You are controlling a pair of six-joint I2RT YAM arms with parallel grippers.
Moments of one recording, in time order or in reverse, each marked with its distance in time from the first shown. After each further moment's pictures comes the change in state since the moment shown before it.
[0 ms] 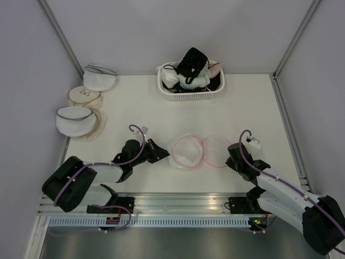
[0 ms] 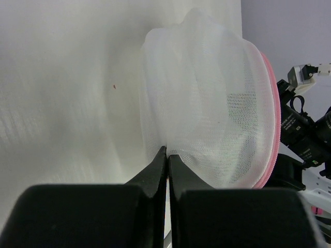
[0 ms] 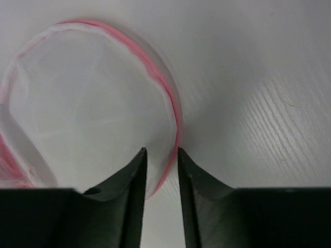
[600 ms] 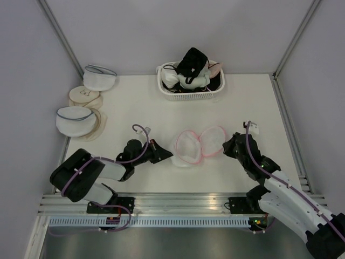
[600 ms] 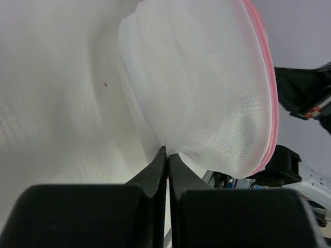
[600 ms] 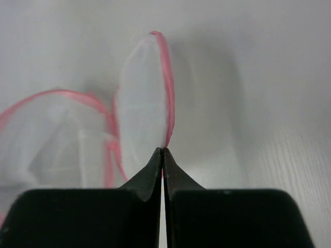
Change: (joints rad) left arm 0.000 0.113 0.002 0.125 0.054 -0.005; right arm 0.000 -0.128 0.098 0.057 -0.080 -0.215
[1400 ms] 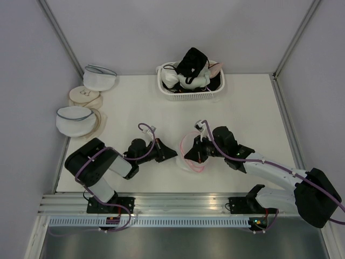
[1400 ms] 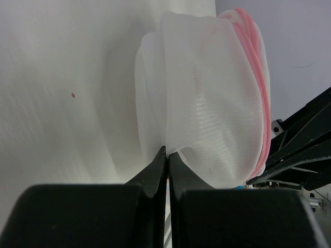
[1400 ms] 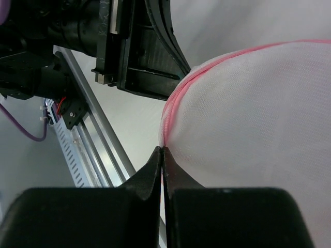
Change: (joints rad) left arm -0.034 0.208 0.048 0.221 0.060 -0.083; right arm 0.189 0.416 0.147 0.434 -0.795 -0.373
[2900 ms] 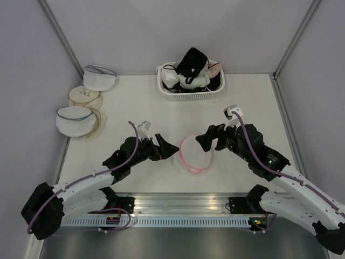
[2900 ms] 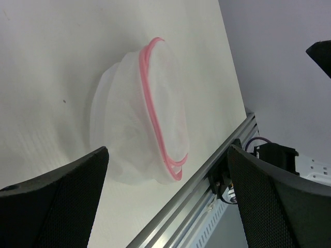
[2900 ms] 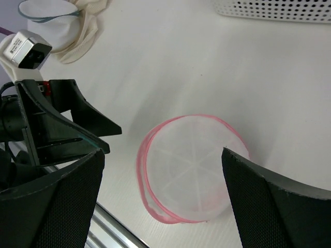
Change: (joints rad) left arm -0.114 -0.691 0.104 -0.816 -0.289 0.190; right arm 0.038 -0.365 0.243 -0.418 0.517 -0.006
